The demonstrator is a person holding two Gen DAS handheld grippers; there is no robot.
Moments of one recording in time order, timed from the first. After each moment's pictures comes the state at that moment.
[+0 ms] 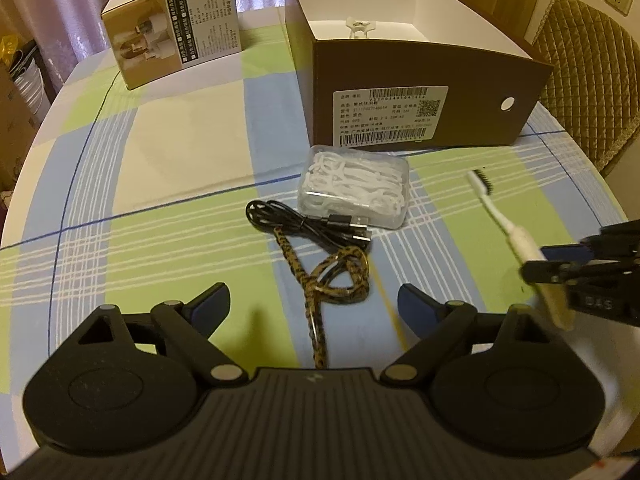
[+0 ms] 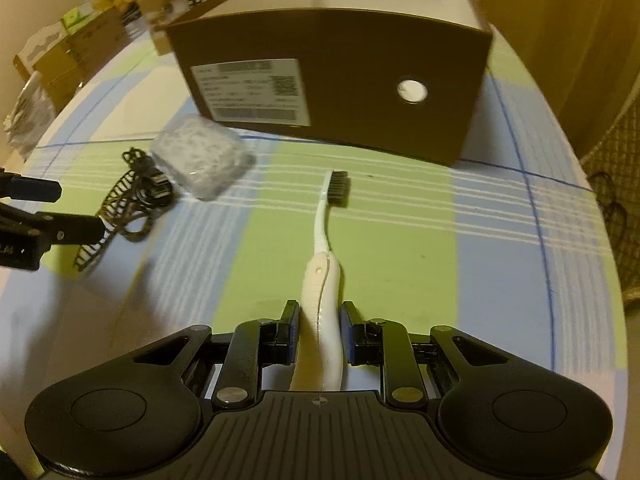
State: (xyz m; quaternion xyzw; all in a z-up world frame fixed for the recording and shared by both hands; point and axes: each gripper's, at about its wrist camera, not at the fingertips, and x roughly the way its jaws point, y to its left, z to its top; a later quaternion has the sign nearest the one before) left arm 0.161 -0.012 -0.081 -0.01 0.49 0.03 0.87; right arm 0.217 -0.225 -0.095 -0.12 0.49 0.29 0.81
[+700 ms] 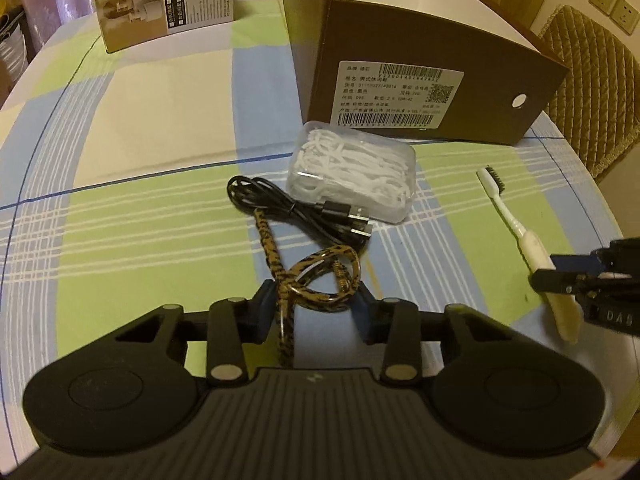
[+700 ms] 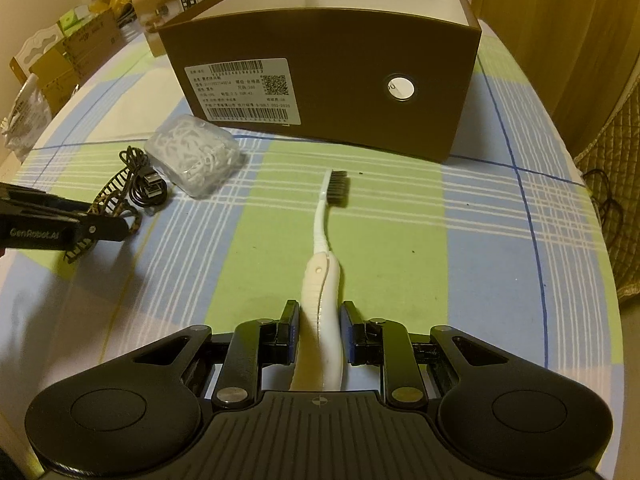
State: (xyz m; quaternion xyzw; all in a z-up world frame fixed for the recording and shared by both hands) left arm 0.165 0.002 -0.109 -0.07 0.50 0.00 0.86; right arm 0.216 -0.230 -0.095 -0.12 0.49 0.29 0.82
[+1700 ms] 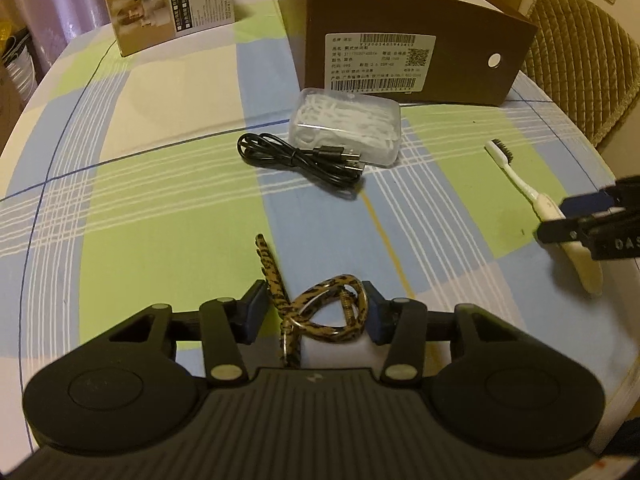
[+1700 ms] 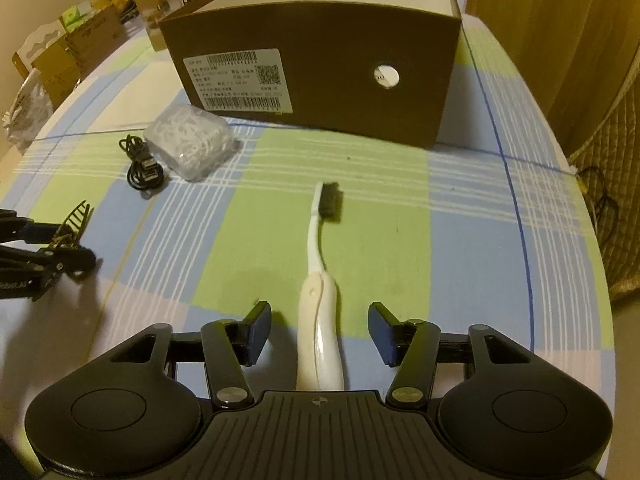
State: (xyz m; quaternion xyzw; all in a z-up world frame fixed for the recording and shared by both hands) left arm 0.118 -0.009 -0.111 -0.03 0.49 0.01 0.87; right arm 0.206 -0.242 -0.099 -0.13 0.48 0.29 0.82
